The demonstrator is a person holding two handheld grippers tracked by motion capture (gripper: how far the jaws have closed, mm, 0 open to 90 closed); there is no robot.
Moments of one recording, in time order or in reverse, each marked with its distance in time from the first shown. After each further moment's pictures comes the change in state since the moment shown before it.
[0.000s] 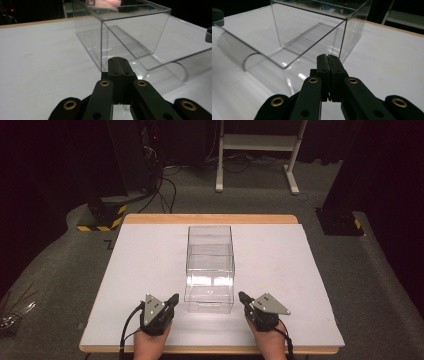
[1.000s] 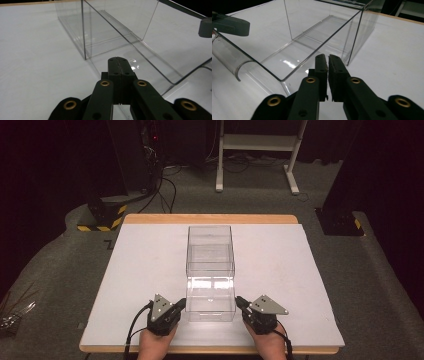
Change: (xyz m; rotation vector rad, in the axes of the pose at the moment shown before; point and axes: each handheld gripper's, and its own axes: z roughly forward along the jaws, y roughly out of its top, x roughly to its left) left arm -0.007 -0.009 0.007 0.070 -0.089 -0.033; right arm 0.006 -0.003 -0.004 0.047 0.069 0.005
